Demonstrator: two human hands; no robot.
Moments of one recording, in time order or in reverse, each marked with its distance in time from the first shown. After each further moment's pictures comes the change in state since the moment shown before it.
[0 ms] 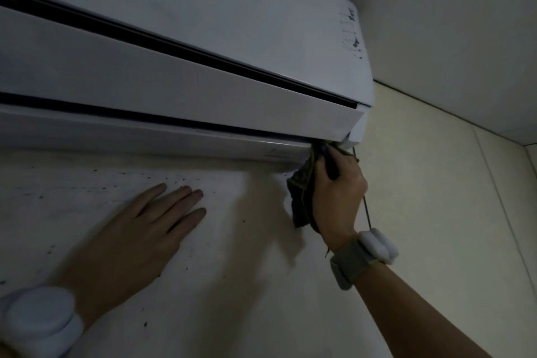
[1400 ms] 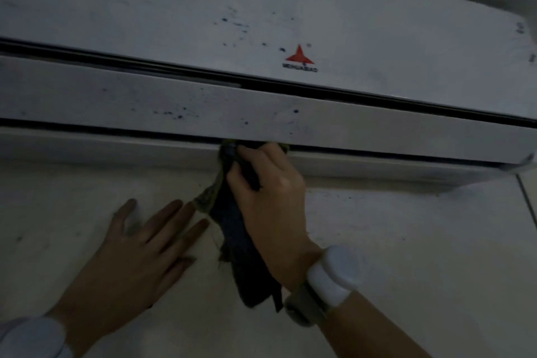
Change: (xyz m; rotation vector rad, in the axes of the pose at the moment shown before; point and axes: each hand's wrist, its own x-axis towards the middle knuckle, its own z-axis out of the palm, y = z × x) left_hand -0.198 -0.138 -0.101 0.239 -0.241 -0.252; right_hand -0.120 -0.295 0.115 0.533 -0.228 -0.346
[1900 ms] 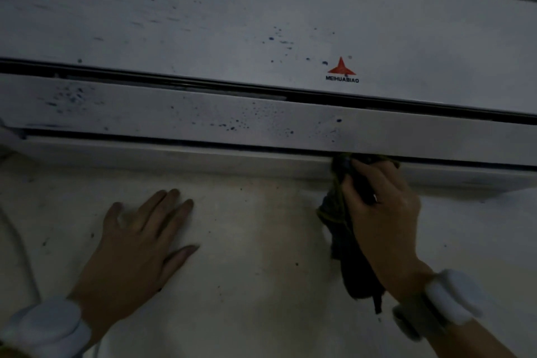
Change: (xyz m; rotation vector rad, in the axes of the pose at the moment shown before) left_hand -0.033 -0.048 -0.022 -0.027 -0.217 -0.275; right_hand -0.008 0.042 -0.061 -0.244 0.064 0.042
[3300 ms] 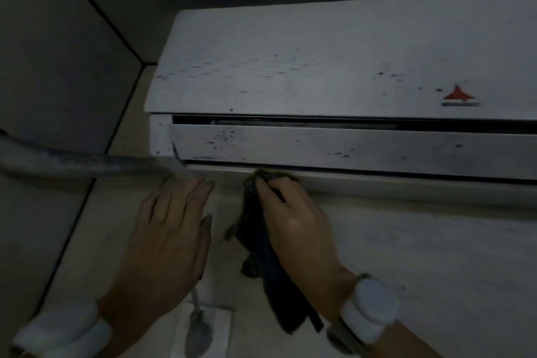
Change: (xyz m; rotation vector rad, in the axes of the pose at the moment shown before) left_hand -0.047 -0.076 -0.071 -0.044 0.412 -0.160; right_hand -0.018 -0.185 0.113 0.195 -0.276 -0.289
